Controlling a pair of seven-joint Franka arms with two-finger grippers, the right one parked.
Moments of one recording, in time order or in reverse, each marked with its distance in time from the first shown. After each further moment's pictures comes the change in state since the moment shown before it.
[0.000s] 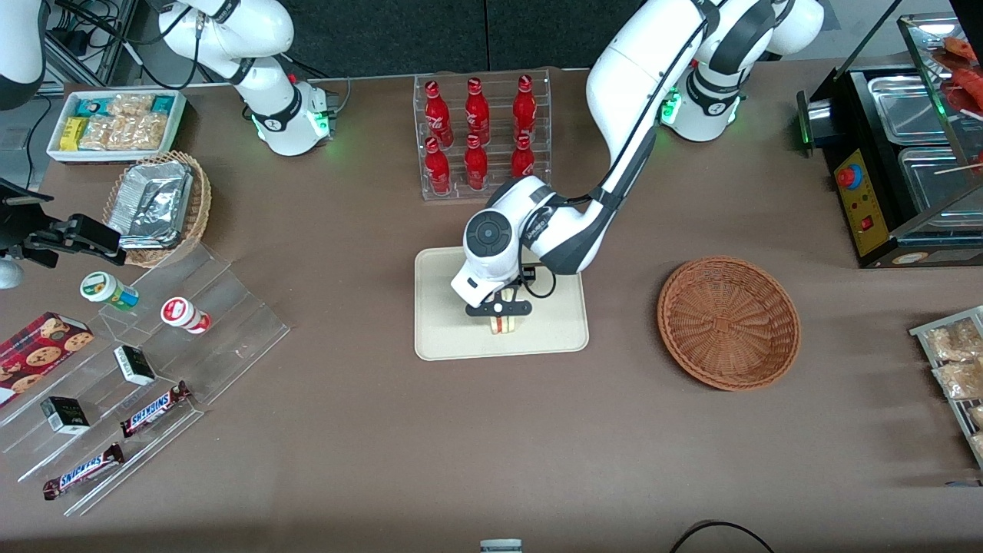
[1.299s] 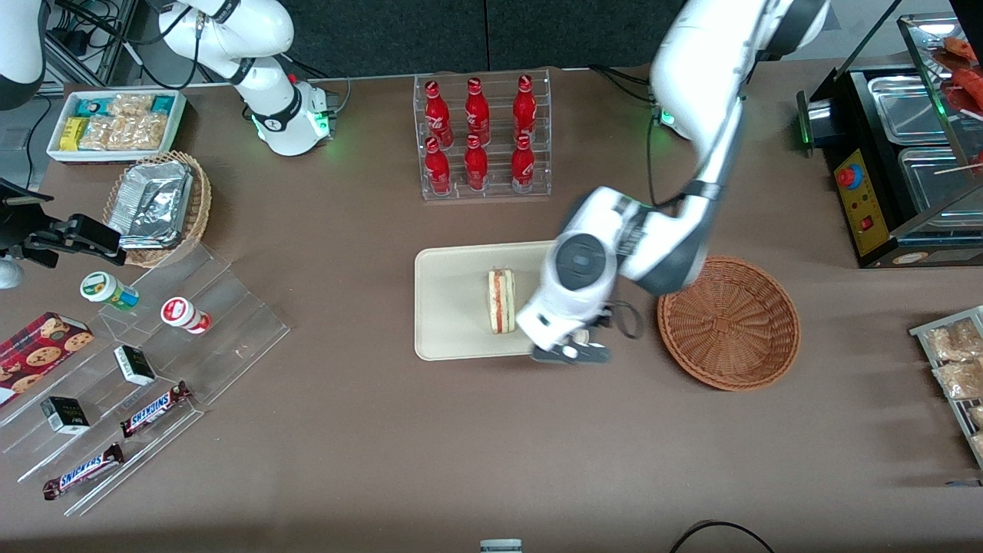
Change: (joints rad) arm 0.183 -0.144 0.112 0.067 0.007 -0.150 0.322
